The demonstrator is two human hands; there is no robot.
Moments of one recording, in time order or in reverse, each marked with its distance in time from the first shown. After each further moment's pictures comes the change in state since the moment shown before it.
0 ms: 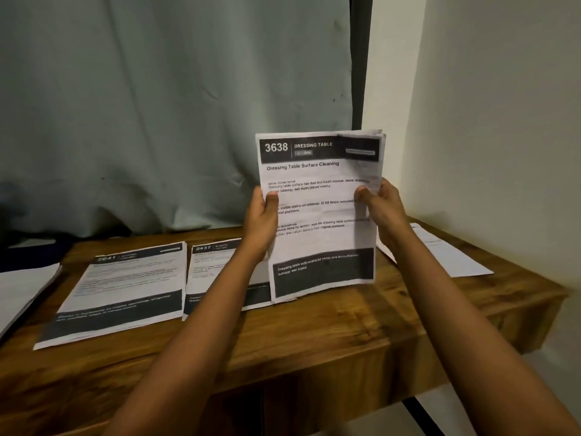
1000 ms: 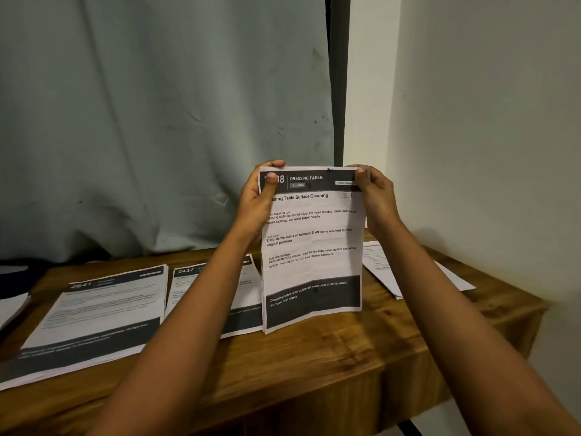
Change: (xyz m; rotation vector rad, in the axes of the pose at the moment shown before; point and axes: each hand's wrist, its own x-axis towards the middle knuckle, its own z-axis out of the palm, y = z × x) left_hand 0.044 0.037 0.023 -0.294 -0.196 0.177; right_hand 0.046 -0.019 -0.012 0.114 0.081 -0.193
